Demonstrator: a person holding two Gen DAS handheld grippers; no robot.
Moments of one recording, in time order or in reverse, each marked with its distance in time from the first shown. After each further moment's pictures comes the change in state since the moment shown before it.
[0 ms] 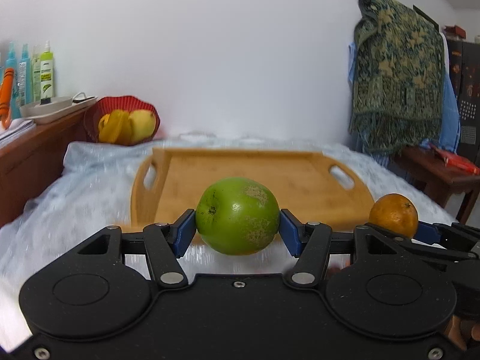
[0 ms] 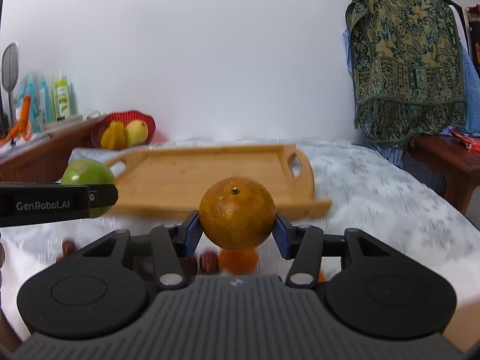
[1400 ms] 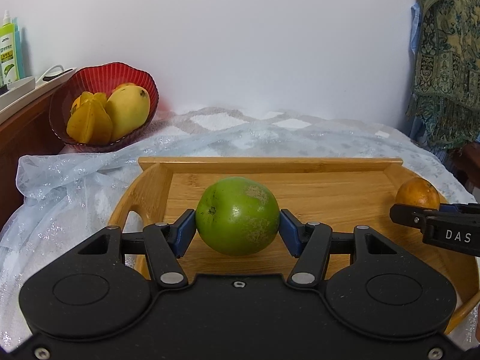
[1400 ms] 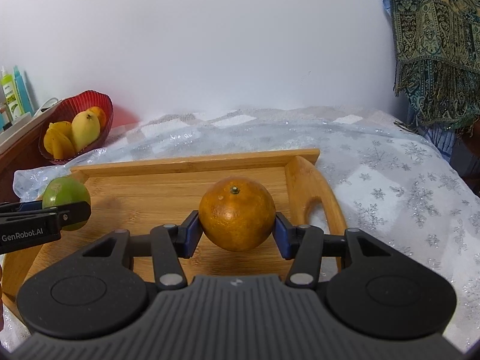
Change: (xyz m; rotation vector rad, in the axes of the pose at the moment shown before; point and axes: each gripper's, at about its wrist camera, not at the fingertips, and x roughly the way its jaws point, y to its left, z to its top) left arm 0.223 0.046 0.065 -0.012 0.207 0.084; right arm 0.216 -0.041 0.070 0.046 0.277 0.034
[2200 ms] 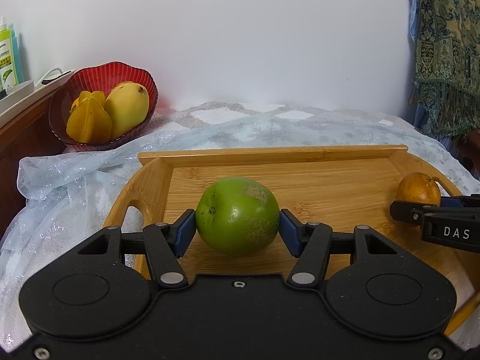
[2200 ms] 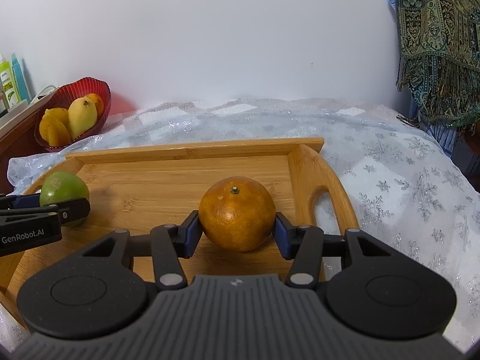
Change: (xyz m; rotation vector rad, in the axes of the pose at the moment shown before) left arm 0.004 -0.005 -0.006 0.038 0.009 0.023; right arm 0.008 0.004 -0.001 -0.022 0.027 -0.014
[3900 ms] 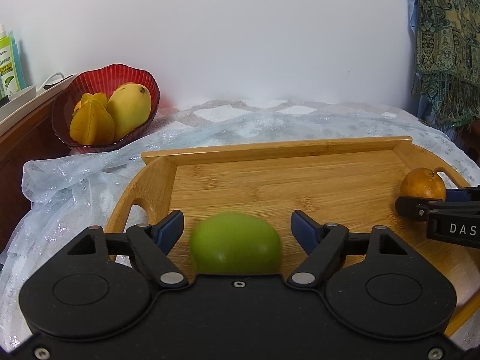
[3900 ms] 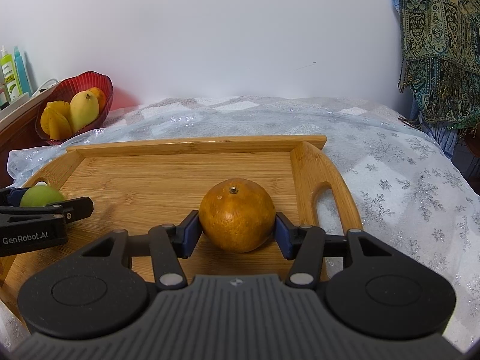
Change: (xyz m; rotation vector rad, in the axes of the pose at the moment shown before) left arm 0.001 -0.002 -0.002 0.029 0.004 0.027; right arm -0.001 0.002 -0.001 -0.018 -0.002 -0.002
